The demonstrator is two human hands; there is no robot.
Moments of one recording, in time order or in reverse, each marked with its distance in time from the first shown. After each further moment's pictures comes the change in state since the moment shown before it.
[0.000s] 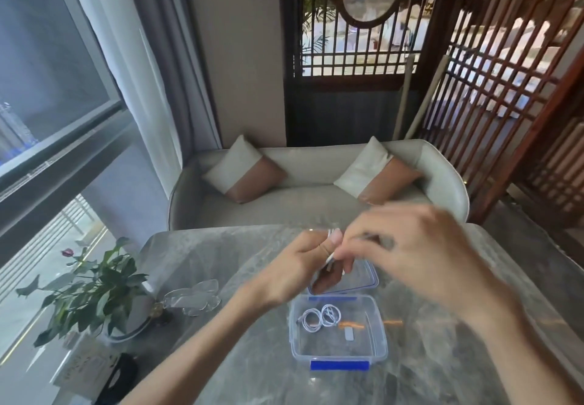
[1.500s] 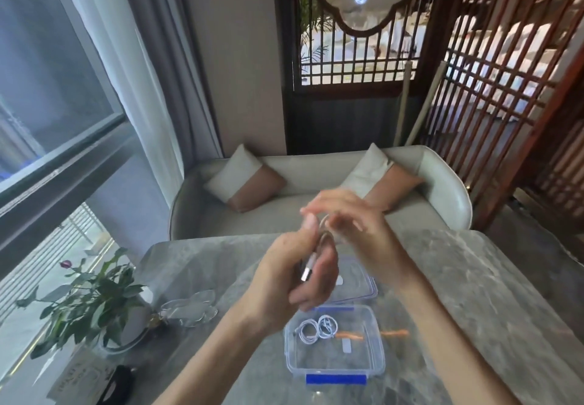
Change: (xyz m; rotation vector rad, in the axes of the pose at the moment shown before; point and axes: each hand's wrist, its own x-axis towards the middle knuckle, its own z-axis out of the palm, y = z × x) left_hand 0.004 0.030 0.025 -0.564 0.050 0.053; right_hand 0.011 0.040 0.045 0.756 0.038 0.129
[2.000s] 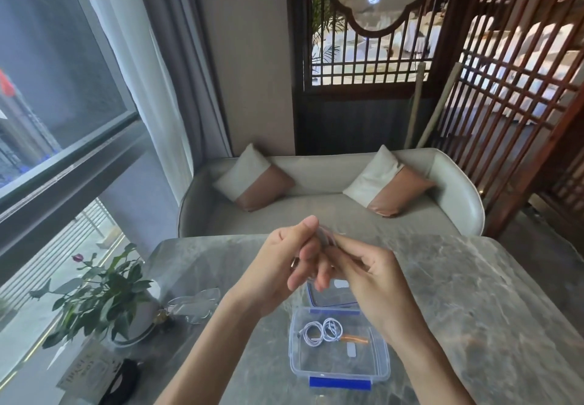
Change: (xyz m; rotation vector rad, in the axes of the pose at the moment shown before) left_hand 0.008 -0.010 -0.032 0.050 0.137 -0.075; right_hand -0.036 0.002 0.029 0.283 0.137 0.319
